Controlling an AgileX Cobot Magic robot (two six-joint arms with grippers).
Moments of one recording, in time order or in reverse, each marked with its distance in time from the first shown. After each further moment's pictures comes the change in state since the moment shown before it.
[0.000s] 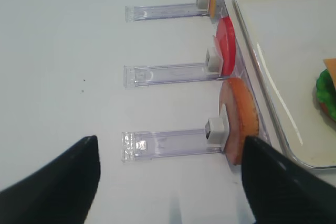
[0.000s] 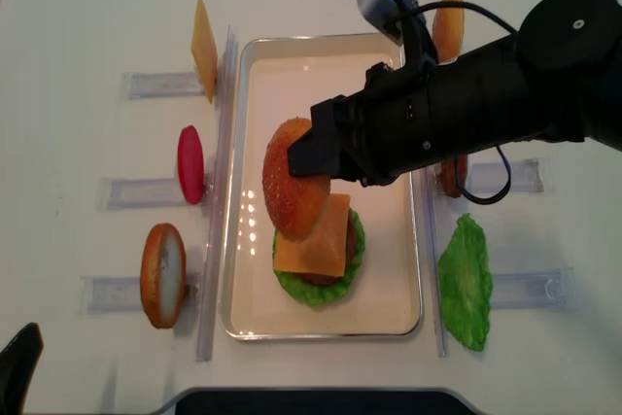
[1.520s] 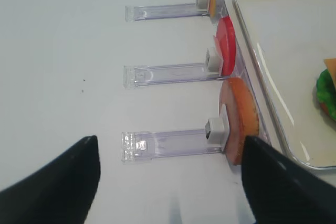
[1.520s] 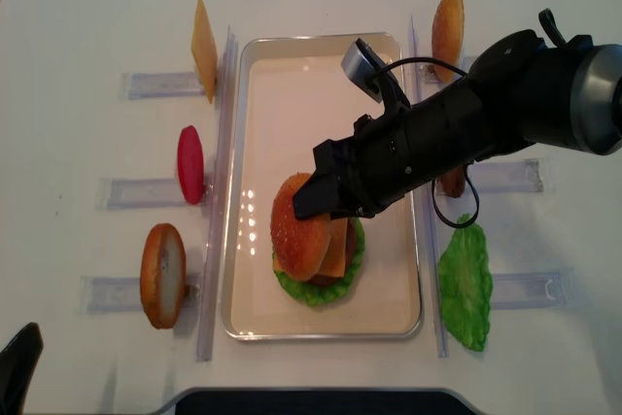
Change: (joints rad) left arm 0.000 0.000 0.000 0.000 0.000 0.000; right arm -0.071 0.252 0.000 0.086 0.145 -0.187
